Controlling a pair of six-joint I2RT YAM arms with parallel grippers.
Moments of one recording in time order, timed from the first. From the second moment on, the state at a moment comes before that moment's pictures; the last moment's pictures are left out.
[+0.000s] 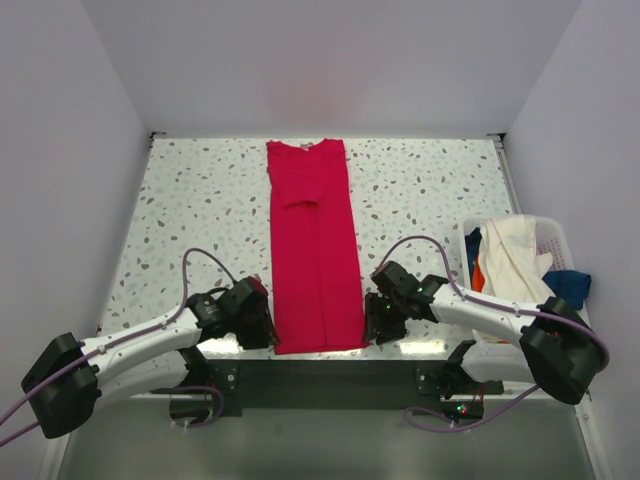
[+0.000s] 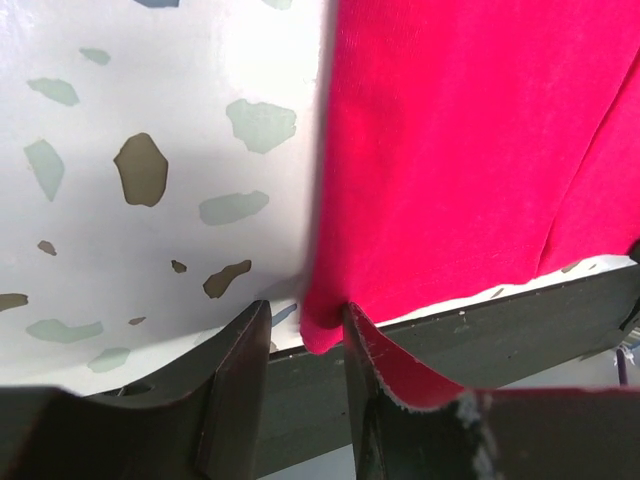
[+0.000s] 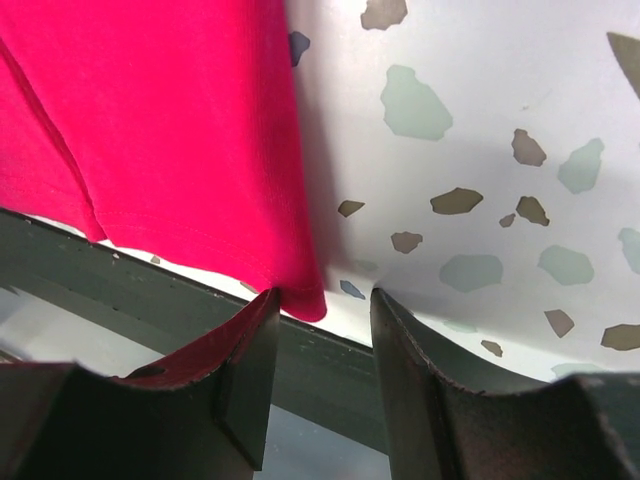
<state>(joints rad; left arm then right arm) -0.85 0.95 0.38 -0.59 0.08 -1.11 0.81 1.23 0.53 -0.53 -0.23 0.85</state>
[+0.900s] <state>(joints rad) -0.89 1.01 0.38 -0.52 0.13 -1.12 0.81 1.26 0.52 -0.47 -0.27 0.86</state>
